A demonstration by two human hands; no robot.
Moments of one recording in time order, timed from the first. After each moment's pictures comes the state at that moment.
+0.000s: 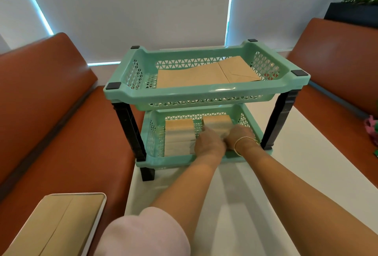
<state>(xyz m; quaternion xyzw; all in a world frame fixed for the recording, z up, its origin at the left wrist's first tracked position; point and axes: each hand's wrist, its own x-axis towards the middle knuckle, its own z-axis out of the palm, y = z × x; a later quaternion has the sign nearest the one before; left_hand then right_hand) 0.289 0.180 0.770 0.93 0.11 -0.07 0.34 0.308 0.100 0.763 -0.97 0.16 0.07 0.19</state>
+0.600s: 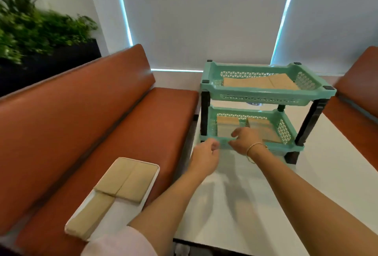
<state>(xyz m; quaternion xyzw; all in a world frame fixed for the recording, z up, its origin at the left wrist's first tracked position) 0.138 0.325 0.780 0.90 0.02 0.05 0.44 0.176 0.203 0.835 -0.99 -0.04 0.04 0.16</state>
